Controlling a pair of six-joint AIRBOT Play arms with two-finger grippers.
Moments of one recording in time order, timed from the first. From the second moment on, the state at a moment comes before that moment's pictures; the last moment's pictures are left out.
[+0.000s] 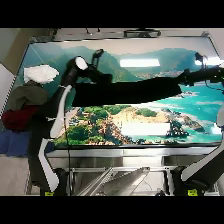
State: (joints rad) left arm -0.37 -2.06 2.03 1.01 -1.14 -1.41; right arm -0.41 -2.00 1.92 -0.61 1.60 1.14
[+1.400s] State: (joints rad) left arm 0.09 -1.41 1.86 0.33 -1.39 -1.10; right arm 0.44 -2.01 1.94 -0.36 0.90 1.19
